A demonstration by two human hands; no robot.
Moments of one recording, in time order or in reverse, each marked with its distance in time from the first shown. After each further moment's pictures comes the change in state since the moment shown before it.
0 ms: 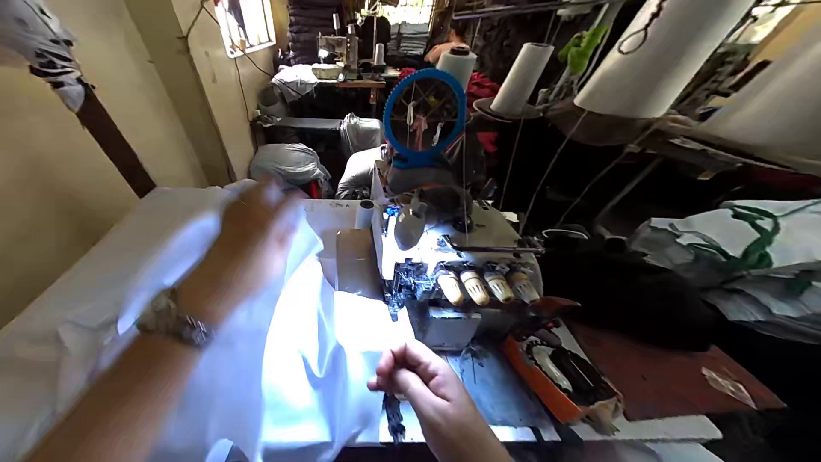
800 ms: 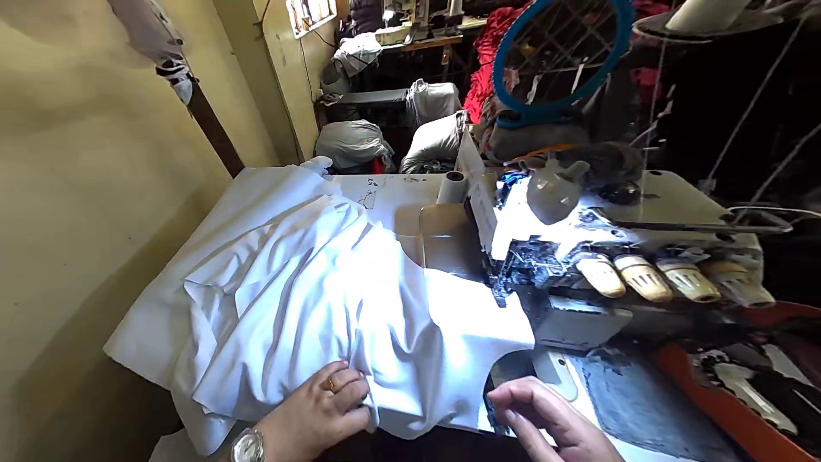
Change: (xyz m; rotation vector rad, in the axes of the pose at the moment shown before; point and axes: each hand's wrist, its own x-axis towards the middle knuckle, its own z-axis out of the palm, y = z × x) left_hand -0.226 -0.068 0.136 -0.007 -0.082 0.651; right_hand -0.046 0.045 -0.010 -0.365 -0.043 -0.015
